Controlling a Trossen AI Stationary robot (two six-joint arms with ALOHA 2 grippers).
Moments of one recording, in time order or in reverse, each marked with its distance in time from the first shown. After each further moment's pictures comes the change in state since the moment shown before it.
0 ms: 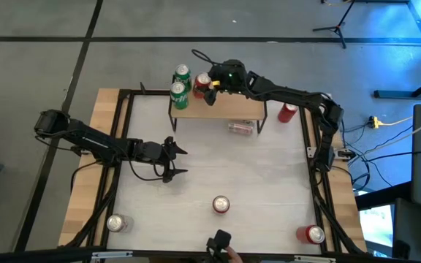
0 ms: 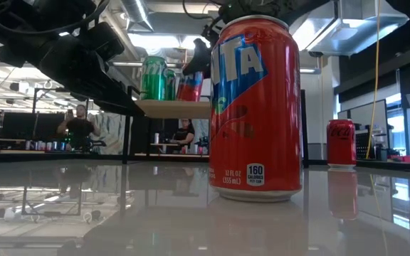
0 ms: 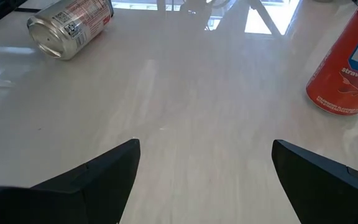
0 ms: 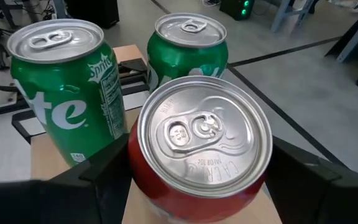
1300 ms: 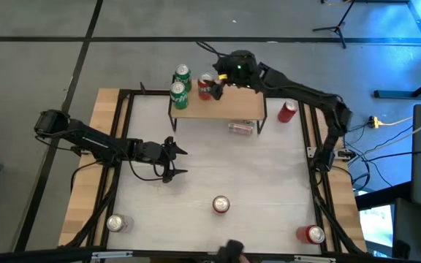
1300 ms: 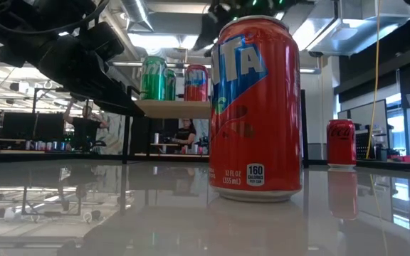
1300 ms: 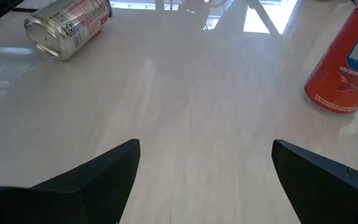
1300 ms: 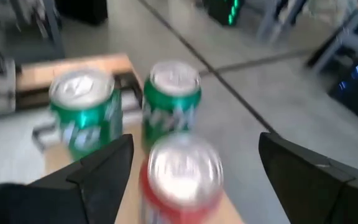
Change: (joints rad) left arm 0.000 0.000 0.000 -0.001 0.006 0.004; right arm 0.029 -0.096 0.143 -0.270 0.082 -0.059
